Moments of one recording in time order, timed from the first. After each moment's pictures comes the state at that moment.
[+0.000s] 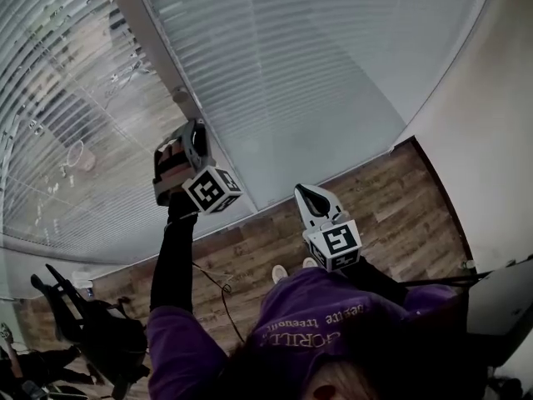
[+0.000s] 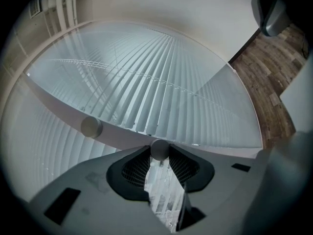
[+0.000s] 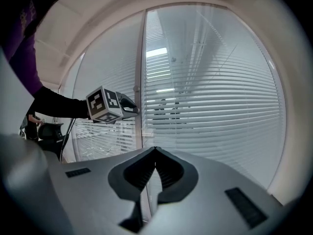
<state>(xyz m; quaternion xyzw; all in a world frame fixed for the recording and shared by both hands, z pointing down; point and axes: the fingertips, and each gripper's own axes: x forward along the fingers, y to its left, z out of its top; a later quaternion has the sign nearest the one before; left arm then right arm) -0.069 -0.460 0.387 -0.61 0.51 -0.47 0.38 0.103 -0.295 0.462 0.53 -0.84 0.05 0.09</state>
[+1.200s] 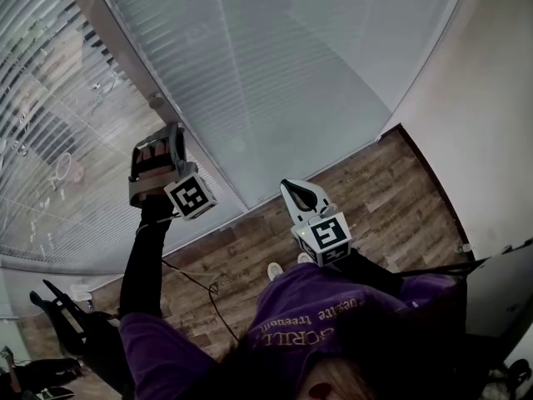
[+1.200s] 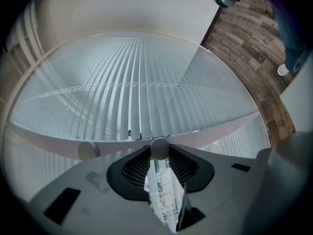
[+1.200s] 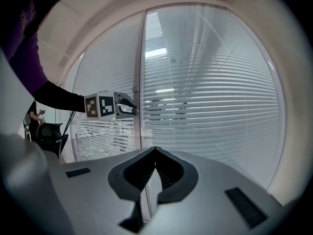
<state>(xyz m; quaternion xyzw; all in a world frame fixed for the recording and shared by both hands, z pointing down) -0.059 -0.458 0.388 -0.56 0.40 -0.56 0.45 0.114 -0.300 0.454 0.53 -0.84 0.05 0.08</state>
